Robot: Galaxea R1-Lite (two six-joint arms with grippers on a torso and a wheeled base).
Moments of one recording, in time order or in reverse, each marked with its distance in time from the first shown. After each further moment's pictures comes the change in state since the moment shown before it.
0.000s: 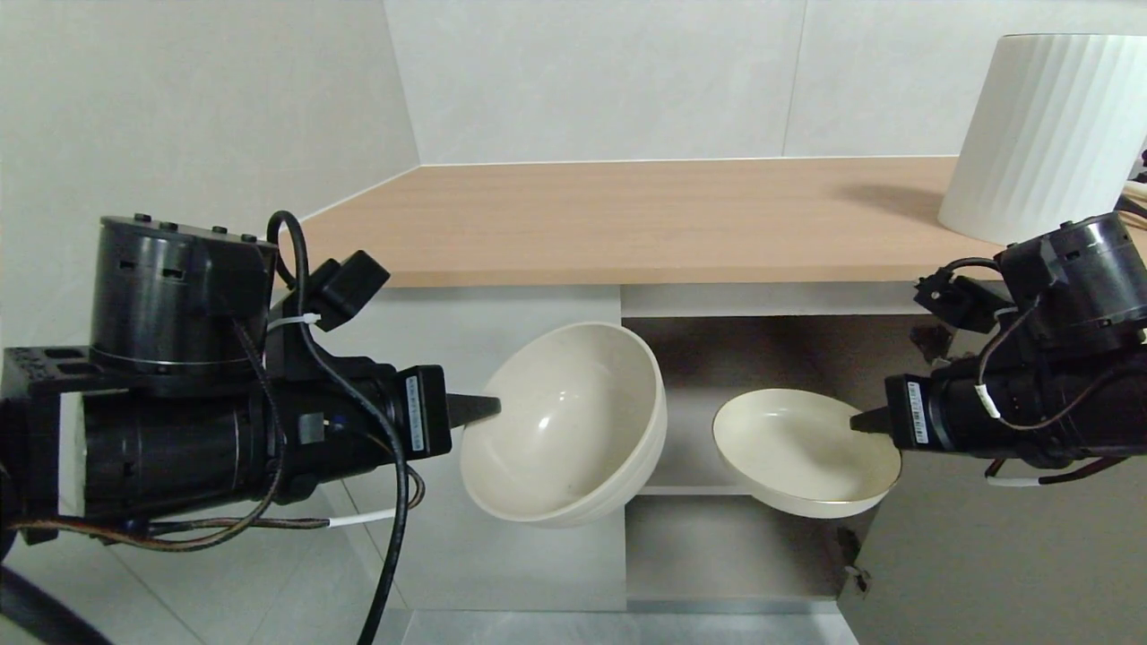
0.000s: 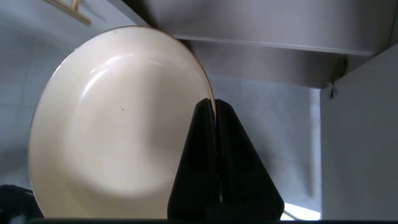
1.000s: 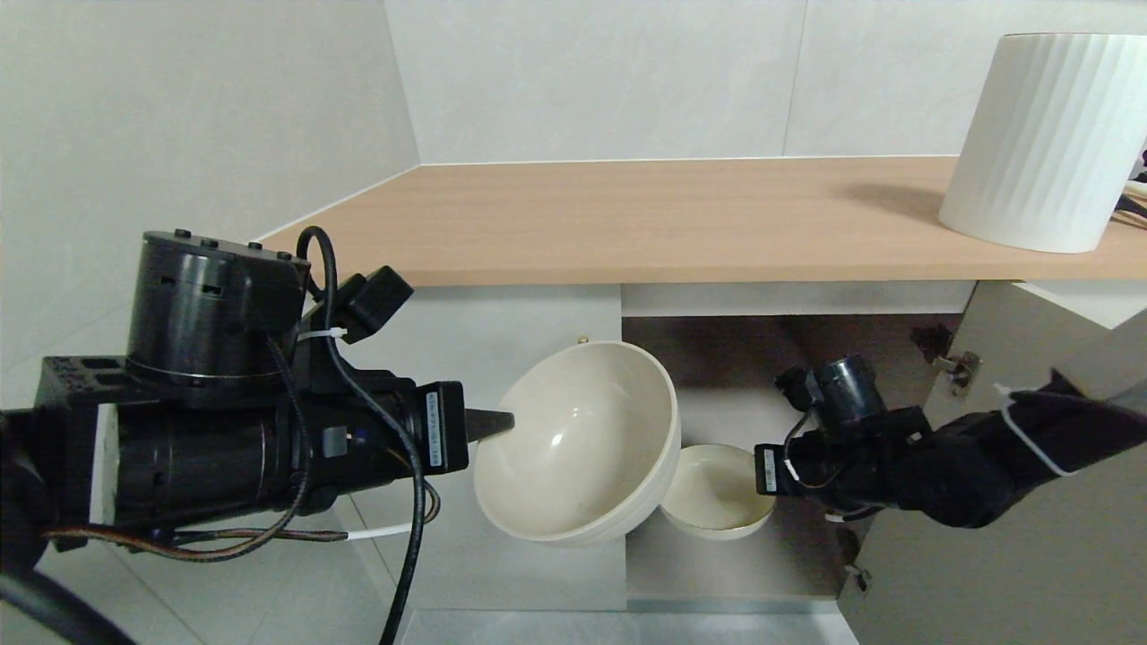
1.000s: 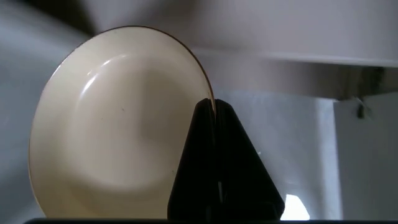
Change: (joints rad) left arm -0.027 0.025 0.006 0.002 0.001 0.003; right arm 0.040 0.529 0.087 -0.558 -0.118 0.048
